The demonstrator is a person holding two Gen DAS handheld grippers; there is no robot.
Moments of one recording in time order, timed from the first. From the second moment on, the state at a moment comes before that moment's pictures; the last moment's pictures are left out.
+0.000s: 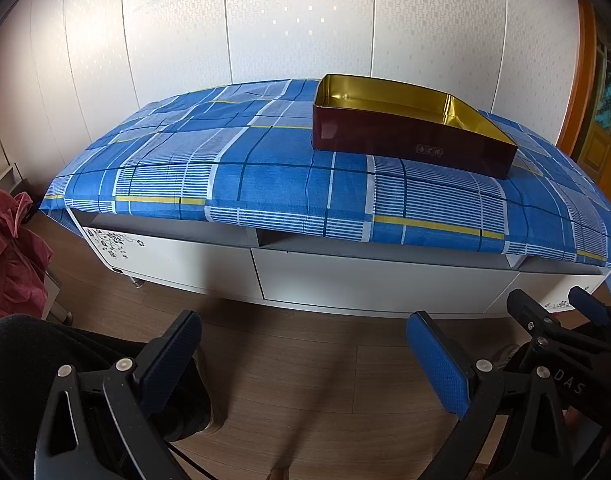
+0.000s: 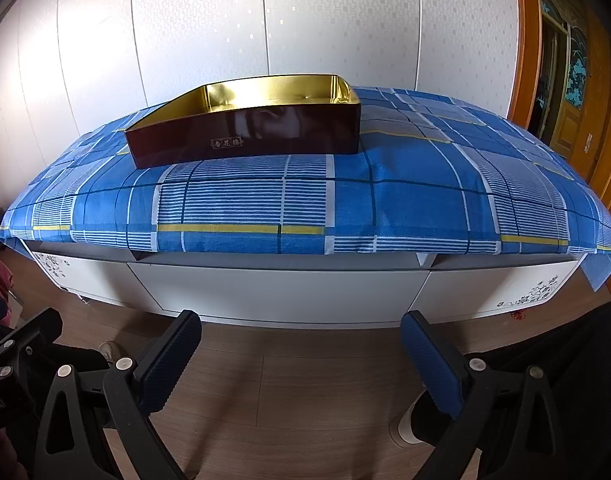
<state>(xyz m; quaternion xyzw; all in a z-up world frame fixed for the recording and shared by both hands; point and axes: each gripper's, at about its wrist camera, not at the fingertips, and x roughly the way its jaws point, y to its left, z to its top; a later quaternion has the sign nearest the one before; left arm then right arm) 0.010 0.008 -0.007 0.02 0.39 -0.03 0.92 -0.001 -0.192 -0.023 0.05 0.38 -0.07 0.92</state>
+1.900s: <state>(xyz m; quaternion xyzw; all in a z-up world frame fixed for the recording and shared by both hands) 0.090 0.022 -0.109 -0.02 0.59 -0.11 0.80 0.119 -0.153 -0.200 -0.48 0.45 0.08 0.75</state>
